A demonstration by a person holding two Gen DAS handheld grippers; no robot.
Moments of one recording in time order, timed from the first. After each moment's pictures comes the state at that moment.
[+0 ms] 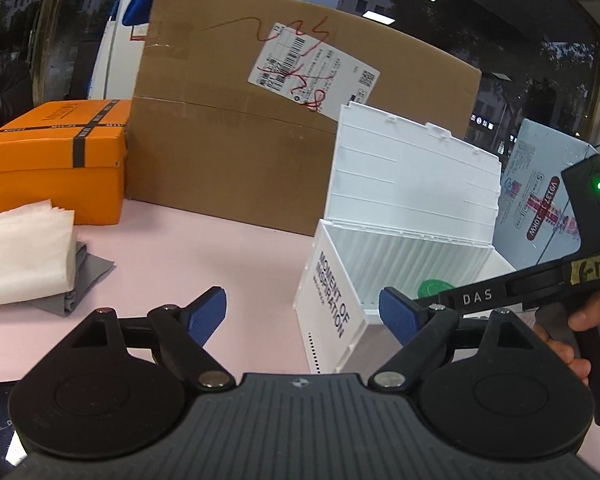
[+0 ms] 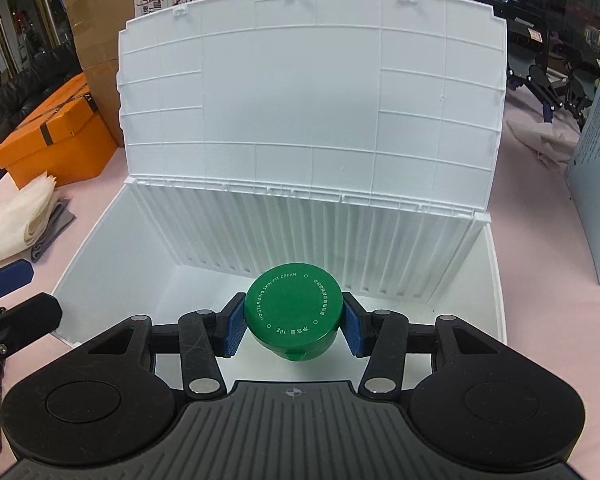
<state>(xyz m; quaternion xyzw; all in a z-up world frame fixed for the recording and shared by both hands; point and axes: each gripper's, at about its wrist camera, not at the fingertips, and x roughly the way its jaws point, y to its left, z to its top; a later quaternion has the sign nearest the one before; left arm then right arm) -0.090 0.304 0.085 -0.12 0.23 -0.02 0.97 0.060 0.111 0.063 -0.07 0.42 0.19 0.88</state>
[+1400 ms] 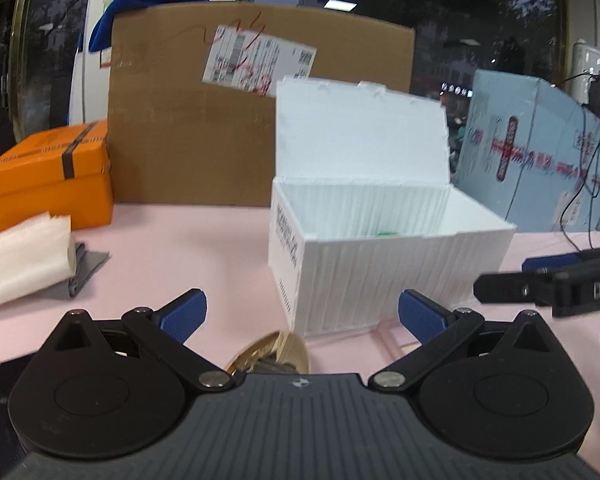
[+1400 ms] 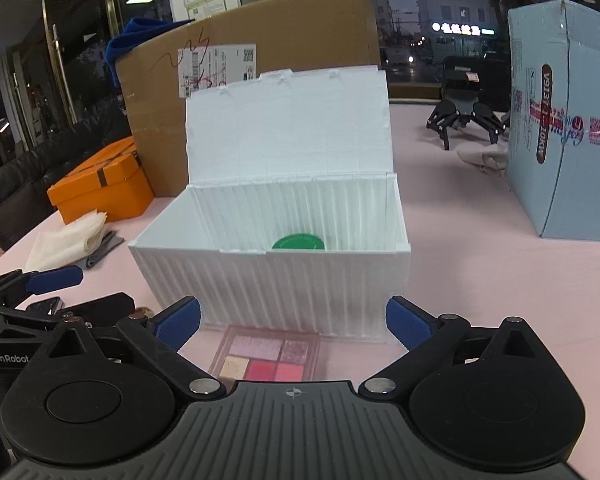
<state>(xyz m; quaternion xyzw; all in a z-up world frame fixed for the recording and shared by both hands) -0.135 0.269 0.070 -0.04 0.25 -0.04 0.97 -0.071 0.052 0.075 -0.01 0.31 0.20 0.93</state>
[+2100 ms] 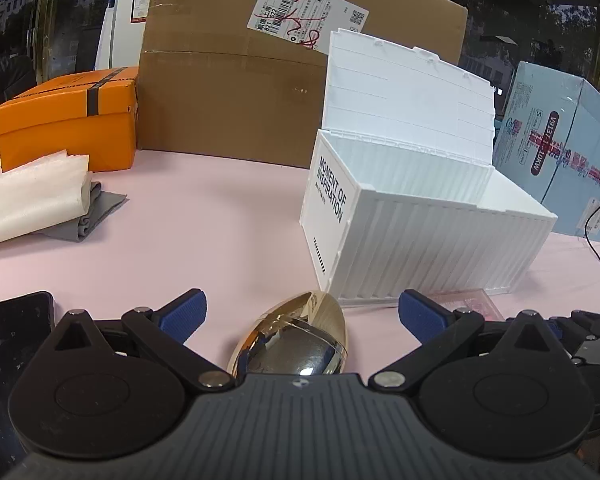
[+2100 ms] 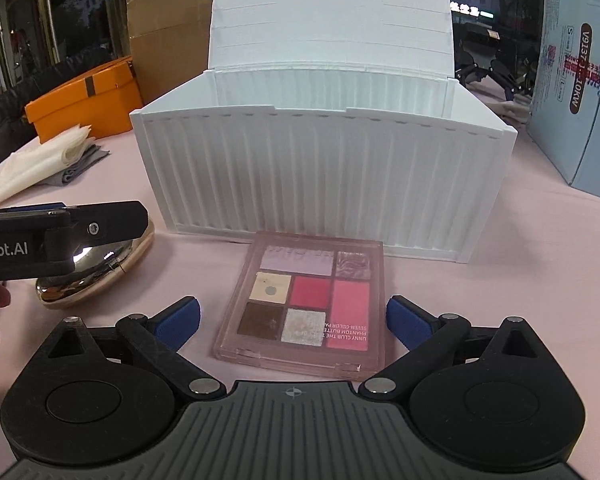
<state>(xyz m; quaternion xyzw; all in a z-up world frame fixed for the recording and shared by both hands) -0.125 0.282 0.045 -0.08 0.28 -0.01 0.96 -0.082 0.112 0.007 -0.08 0.35 0.16 0.92</state>
